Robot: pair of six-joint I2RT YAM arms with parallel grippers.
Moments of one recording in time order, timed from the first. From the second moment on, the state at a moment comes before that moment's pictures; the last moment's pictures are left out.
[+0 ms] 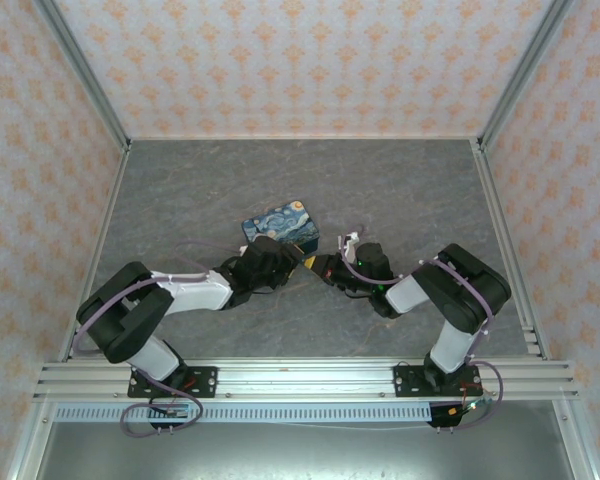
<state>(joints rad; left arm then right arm) -0.69 1.56 0.60 0.33 0.00 -1.55 0.63 1.73 0.41 0.99 -0.47 1.20</state>
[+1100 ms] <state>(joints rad) -0.70 1.52 0.59 0.32 -0.07 -1.64 0.65 1.29 0.43 0.40 -0.33 0.76</state>
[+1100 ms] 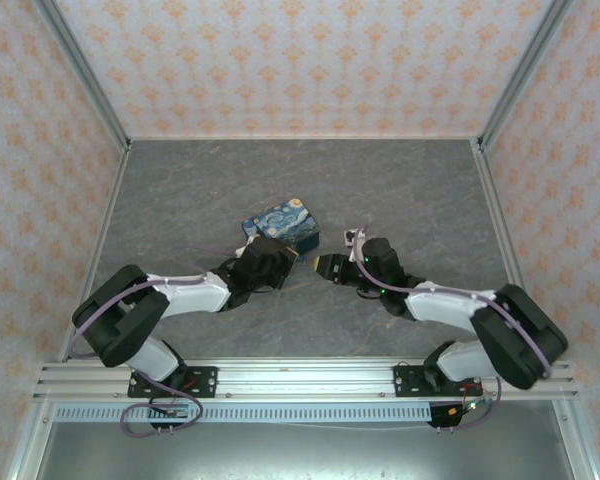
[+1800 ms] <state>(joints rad) -0.70 1.40 0.58 0.25 -0.06 -1.67 0.94 1.05 0.49 0.04 0.12 -0.36</state>
